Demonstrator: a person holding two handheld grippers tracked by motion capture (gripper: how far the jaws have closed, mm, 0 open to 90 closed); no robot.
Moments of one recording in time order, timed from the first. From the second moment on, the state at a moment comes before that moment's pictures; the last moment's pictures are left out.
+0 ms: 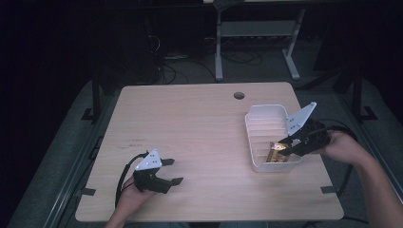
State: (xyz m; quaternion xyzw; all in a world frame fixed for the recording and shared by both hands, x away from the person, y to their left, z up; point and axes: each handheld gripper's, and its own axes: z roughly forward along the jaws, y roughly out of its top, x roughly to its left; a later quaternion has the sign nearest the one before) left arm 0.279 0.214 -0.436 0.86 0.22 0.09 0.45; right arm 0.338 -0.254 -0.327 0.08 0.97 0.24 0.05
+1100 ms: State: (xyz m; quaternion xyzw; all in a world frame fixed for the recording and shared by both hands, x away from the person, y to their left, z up) left arm 0.278 0.217 -0.434 0.86 0.23 0.09 0.45; right arm 0.327 -0.266 -0.337 0.10 0.96 0.27 0.05
